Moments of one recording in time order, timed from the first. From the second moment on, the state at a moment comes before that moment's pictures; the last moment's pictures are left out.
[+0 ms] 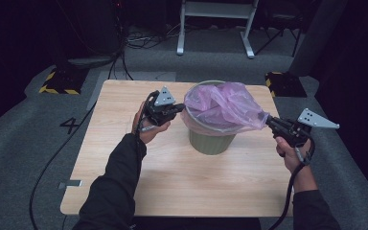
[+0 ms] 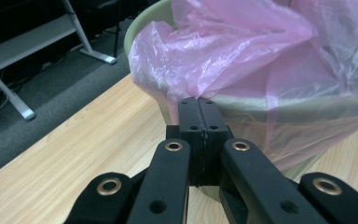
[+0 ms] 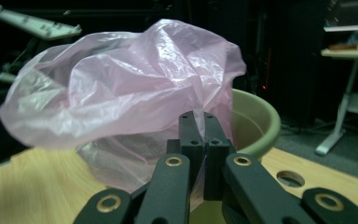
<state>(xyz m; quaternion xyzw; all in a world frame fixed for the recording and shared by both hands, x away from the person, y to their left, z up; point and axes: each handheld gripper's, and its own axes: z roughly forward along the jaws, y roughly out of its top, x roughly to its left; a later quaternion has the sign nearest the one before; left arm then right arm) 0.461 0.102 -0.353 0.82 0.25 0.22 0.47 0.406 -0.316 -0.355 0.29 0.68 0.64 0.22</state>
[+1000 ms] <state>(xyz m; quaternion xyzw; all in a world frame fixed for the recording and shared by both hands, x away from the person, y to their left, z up) 0.481 0.090 -0.394 0.82 0.28 0.19 0.45 0.458 -0.304 -0.393 0.43 0.71 0.52 0.20</state>
